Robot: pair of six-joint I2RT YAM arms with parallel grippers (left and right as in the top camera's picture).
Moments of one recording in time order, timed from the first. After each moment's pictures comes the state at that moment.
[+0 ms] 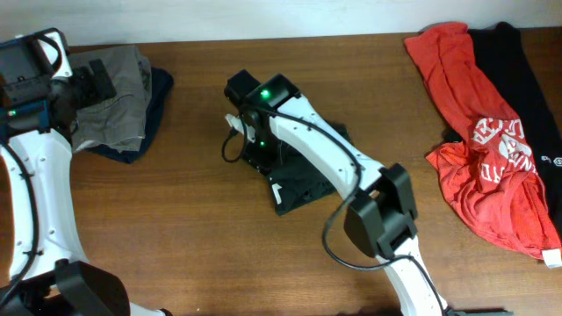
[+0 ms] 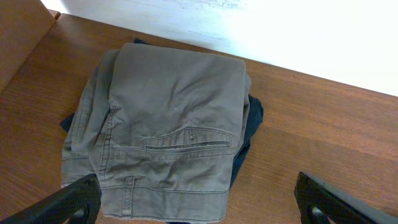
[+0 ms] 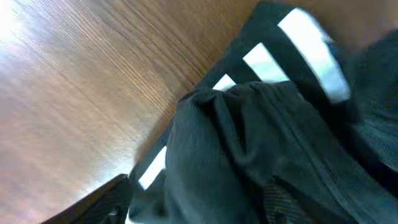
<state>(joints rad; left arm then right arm) 0.30 1.68 1.64 -0.67 0.04 -0.02 0.67 2.33 2.23 -1.42 -0.01 -0.19</state>
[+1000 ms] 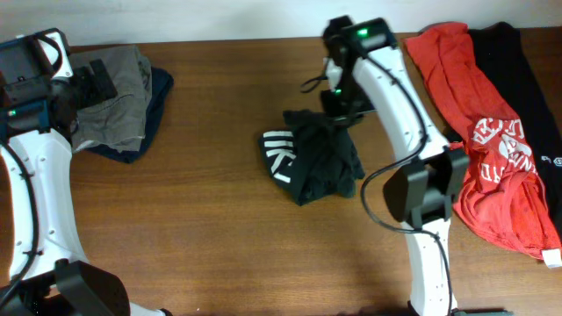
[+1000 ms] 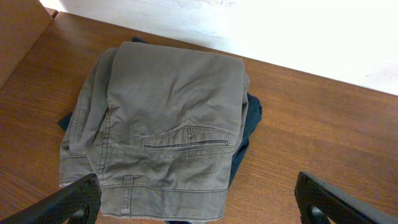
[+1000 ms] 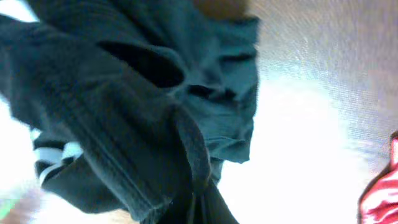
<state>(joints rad) 0.30 1.68 1.64 -0.67 0.05 -0.02 0.27 2.36 2.42 -1.69 -0.08 0.12</state>
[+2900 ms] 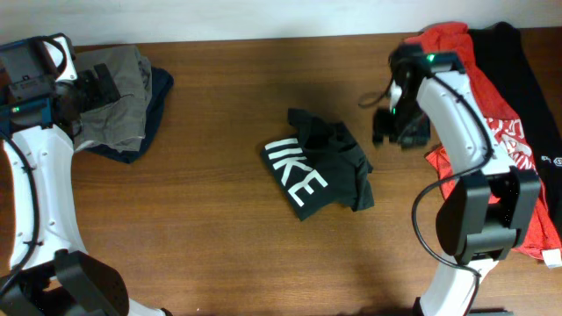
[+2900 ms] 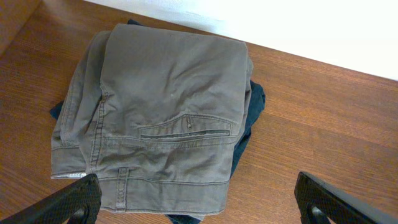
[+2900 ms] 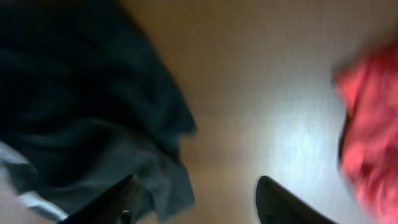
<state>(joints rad) 0.30 1.71 1.64 -0.69 0.05 -0.02 0.08 2.01 1.85 -1.38 -0.06 0.18</state>
